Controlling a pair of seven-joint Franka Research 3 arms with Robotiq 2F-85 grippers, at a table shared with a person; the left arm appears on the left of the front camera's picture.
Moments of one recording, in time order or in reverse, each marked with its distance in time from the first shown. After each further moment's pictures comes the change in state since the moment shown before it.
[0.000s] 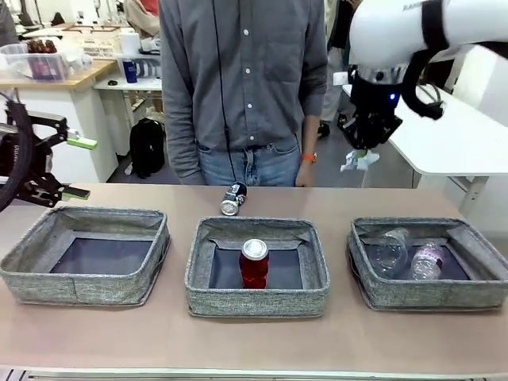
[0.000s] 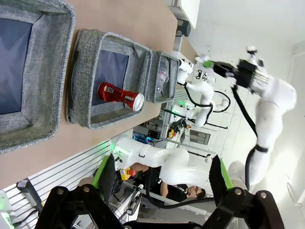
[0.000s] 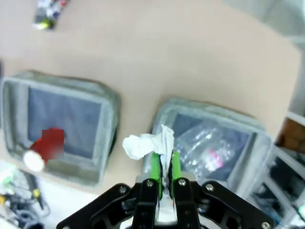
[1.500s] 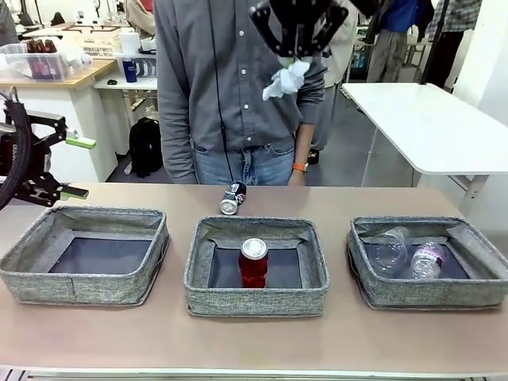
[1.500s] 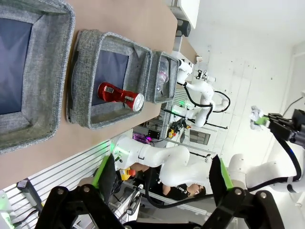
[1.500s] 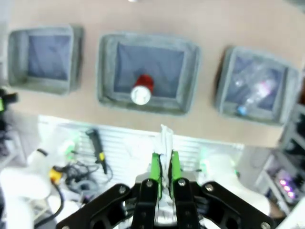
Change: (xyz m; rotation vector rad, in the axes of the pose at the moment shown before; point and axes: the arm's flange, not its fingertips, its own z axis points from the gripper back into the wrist) left arm 0.000 0.000 0.000 0.000 0.000 0.001; right arm -0.028 0.165 0.191 0.065 0.112 -0.162
